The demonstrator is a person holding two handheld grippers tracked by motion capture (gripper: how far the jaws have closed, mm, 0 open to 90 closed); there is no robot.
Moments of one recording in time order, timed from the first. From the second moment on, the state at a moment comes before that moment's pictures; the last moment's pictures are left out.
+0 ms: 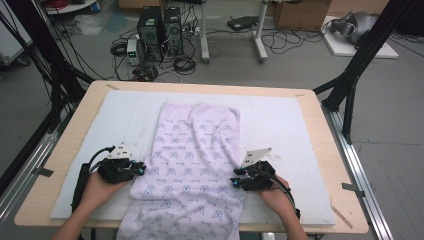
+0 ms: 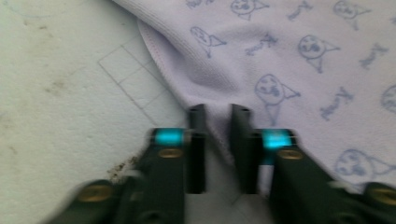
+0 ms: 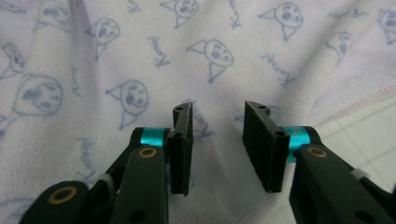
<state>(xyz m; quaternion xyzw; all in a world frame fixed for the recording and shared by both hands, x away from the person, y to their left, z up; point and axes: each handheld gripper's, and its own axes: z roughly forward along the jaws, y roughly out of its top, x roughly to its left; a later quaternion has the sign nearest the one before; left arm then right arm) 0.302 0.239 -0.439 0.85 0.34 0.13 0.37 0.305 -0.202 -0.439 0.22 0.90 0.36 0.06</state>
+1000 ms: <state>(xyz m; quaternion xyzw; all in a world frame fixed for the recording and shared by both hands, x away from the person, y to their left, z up) 0.267 0.247 -0.442 0.86 0.31 0.14 0.39 0.281 -0.201 -0.443 0.18 0.90 0.39 0.03</state>
